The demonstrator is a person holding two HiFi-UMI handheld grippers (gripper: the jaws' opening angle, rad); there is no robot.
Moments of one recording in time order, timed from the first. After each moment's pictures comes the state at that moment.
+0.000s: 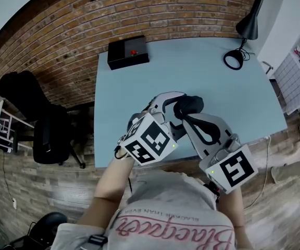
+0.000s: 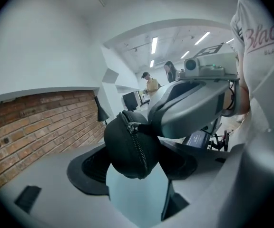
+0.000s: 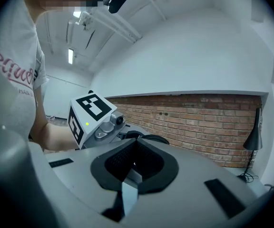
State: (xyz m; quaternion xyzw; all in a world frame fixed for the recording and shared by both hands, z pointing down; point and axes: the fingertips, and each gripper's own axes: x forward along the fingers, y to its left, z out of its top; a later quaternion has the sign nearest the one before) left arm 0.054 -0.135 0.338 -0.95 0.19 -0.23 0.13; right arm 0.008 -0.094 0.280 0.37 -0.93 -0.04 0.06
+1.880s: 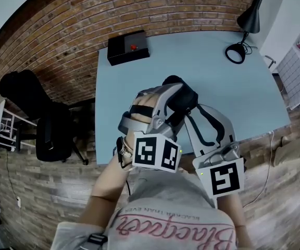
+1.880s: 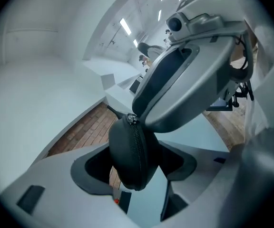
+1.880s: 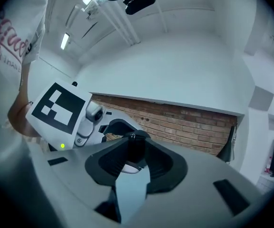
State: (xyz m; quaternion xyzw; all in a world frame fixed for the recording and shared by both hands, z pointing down) left arm 0.042 -0.146 0.319 -0.82 0.30 -0.32 0.37; right arm 0.029 -0.099 0.277 0.49 -0.86 -0.11 0.06
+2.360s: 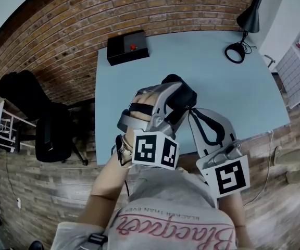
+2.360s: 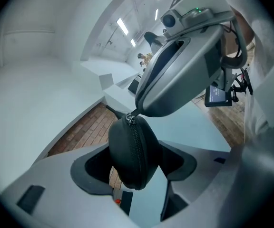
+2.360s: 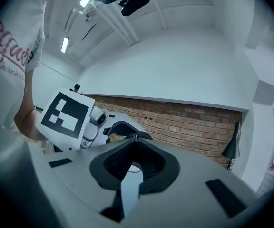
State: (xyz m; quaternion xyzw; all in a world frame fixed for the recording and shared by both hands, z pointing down) left arm 0.038 -0.151 0.324 -0.81 0.29 -0.33 0.38; right arm 0.027 -0.098 0.277 0.47 -0.88 -0.09 0.05
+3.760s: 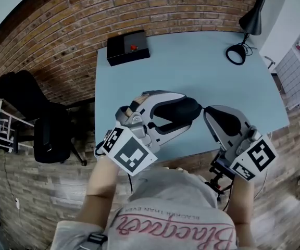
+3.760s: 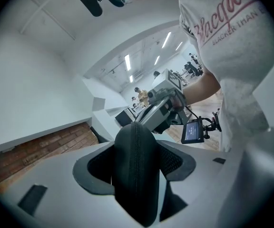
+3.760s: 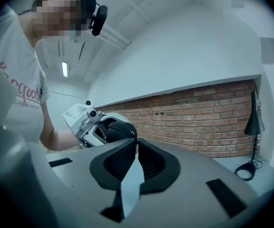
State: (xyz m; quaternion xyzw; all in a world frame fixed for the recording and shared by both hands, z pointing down) left arm 0.024 -0.114 0.299 -0.93 0.12 -0.16 0.32; right arm 0.058 -0.113 0.294 0.35 -0.94 0.01 0.04
